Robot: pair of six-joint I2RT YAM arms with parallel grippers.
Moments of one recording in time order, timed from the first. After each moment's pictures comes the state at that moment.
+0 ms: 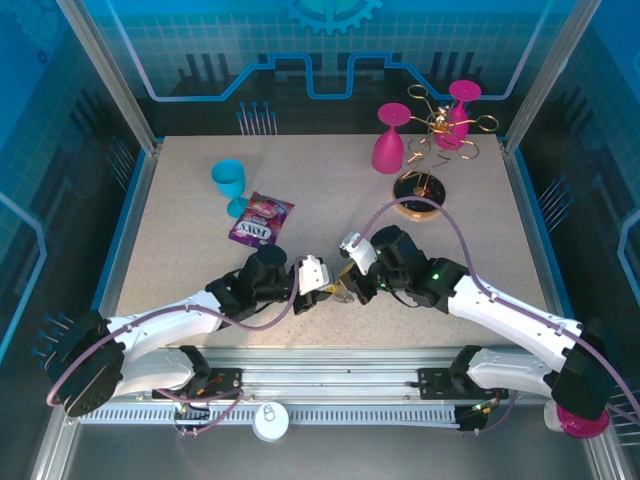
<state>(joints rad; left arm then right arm) -0.80 1.16 0.56 0.15 0.41 0.30 0.81 1.12 0.83 -0.42 -0.21 0.06</state>
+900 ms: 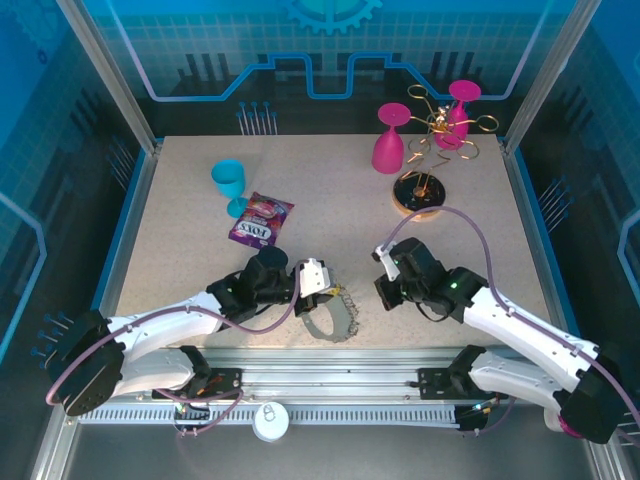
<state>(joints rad) -0.81 1.16 0.55 0.16 0.42 0.31 0.73 0.99 0.71 -0.67 0.00 0.23</state>
